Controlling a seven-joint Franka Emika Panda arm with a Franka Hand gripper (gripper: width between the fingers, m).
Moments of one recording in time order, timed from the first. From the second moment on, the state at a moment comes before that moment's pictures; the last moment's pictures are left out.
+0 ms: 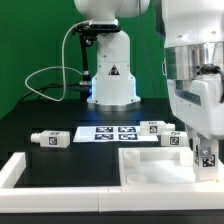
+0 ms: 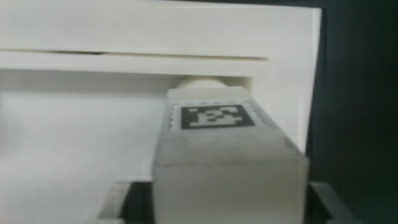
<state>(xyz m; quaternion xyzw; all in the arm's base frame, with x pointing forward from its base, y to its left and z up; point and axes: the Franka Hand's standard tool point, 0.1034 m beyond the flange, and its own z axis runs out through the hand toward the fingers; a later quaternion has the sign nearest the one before) 0.639 0.098 0.072 -0.71 0.70 -0.01 0.07</state>
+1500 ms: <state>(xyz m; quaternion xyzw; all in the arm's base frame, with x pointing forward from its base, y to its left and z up) 0.638 0.109 0.076 -0.98 0.22 -0.04 0.03</state>
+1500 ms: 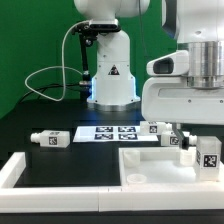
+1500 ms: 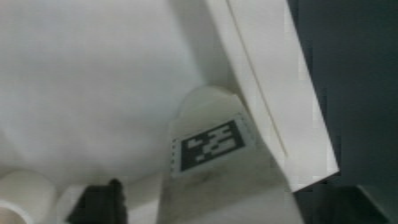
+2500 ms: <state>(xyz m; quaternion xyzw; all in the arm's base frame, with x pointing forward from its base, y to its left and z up) 0.637 0.111 0.074 -0.69 0.72 -0.02 0.07</state>
